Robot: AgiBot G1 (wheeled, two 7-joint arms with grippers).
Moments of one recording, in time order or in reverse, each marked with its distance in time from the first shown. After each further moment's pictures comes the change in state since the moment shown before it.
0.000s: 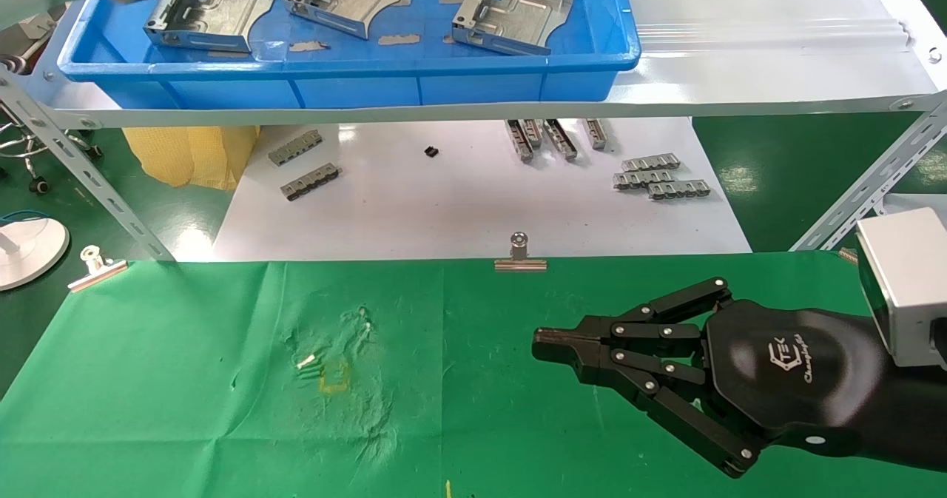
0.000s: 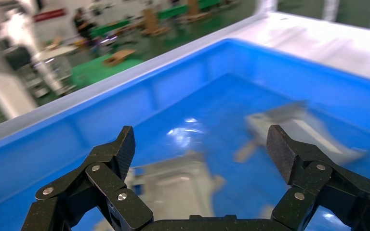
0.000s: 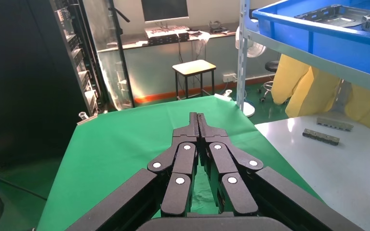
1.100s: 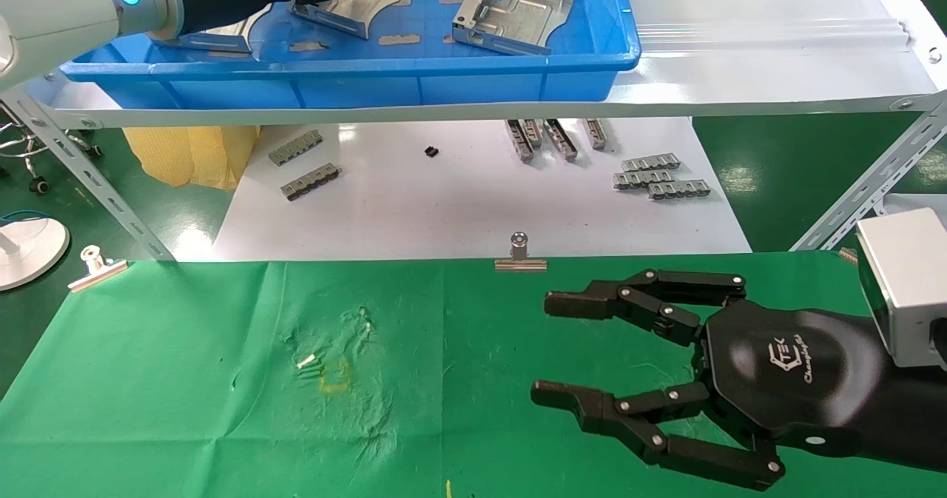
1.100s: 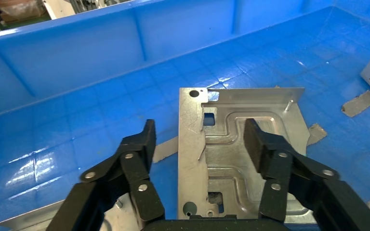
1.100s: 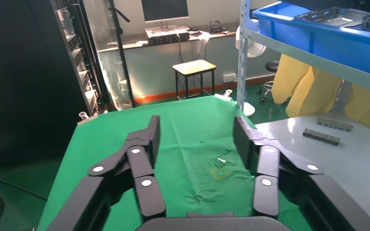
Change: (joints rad) left arm -0.089 0.140 0.062 0.285 0.112 -0.295 -0.068; right arm 0.000 0.000 0.000 0.000 0.000 0.000 0.000
